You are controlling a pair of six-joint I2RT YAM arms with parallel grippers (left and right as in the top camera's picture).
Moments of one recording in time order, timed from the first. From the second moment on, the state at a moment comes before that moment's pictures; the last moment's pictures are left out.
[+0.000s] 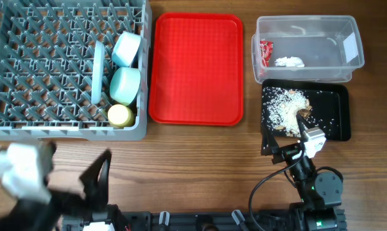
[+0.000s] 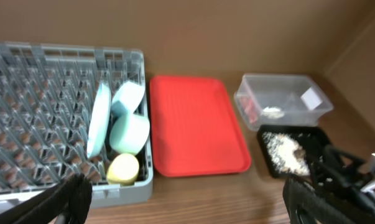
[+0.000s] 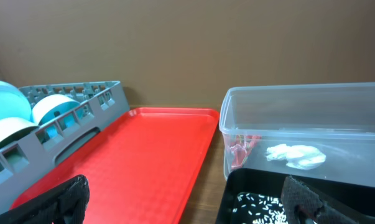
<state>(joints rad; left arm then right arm) 0.05 0.76 1.72 -1.41 0.31 -0.07 0.11 0.02 0.01 0.01 -0.17 0.13</state>
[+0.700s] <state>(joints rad) 0.00 0.56 1.11 -0.71 0.35 -0.07 0.11 0.02 0.01 0.01 -0.17 0.13</state>
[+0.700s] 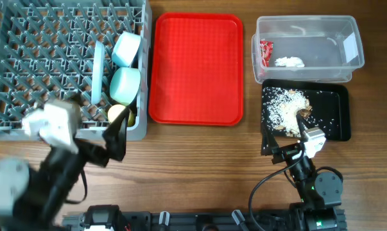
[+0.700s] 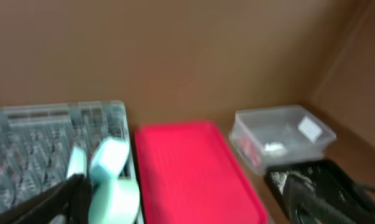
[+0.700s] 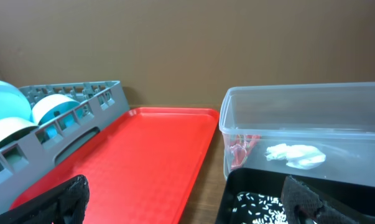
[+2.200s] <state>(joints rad) -0.08 0.01 0.01 0.05 0.14 -0.33 0.11 0.02 0.01 0.01 -0.17 0.13</state>
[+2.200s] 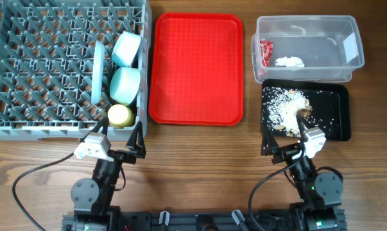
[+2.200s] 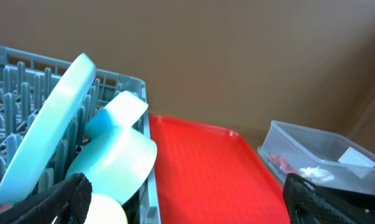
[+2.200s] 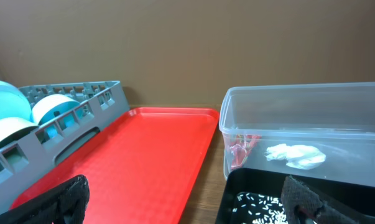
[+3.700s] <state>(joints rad) -0.08 0.01 0.01 -0.06 0.14 -0.33 0.11 0.02 0.01 0.01 -0.17 0.13</state>
